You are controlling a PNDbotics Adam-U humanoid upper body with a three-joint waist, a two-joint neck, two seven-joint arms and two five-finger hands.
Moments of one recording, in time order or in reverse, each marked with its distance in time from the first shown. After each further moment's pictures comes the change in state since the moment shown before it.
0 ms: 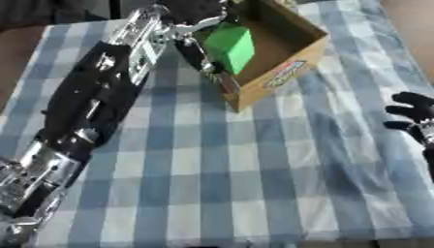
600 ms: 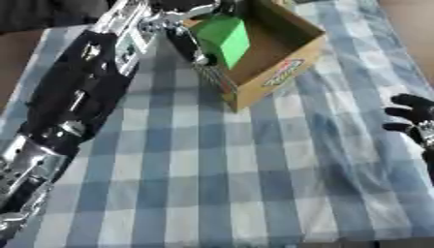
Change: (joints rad) left arm -0.035 0.056 0.001 -0.037 0.089 0.049 -0.004; right arm 0.000 0.000 0.001 0.000 0.000 0.000 0.002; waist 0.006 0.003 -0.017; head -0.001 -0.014
